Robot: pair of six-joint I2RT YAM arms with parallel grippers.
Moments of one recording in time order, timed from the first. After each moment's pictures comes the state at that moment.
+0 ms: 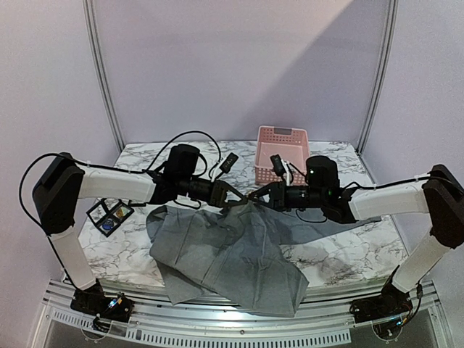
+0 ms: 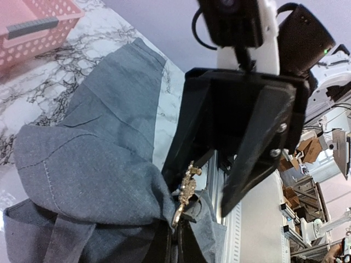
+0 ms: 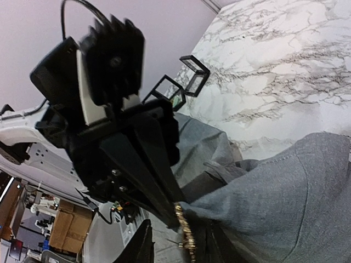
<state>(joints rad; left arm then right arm) -0.72 1.80 1.08 0.25 0.82 -0.44 0.73 1.60 0.82 0.49 -0.56 0.79</state>
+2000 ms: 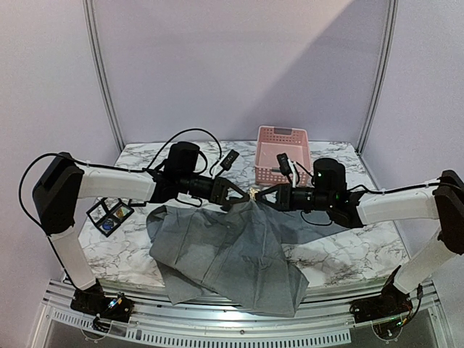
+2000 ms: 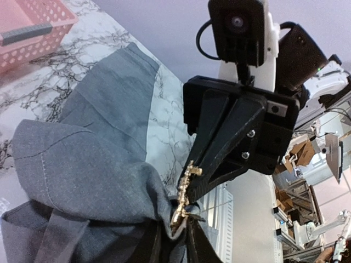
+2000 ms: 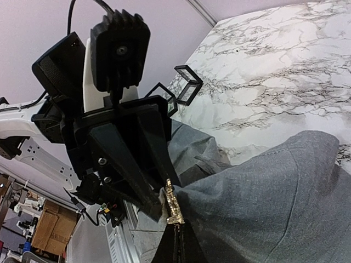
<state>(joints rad) -0.72 1.80 1.10 0.27 0.85 -0.48 0.74 1.52 0.76 0.51 -0.49 0.72</state>
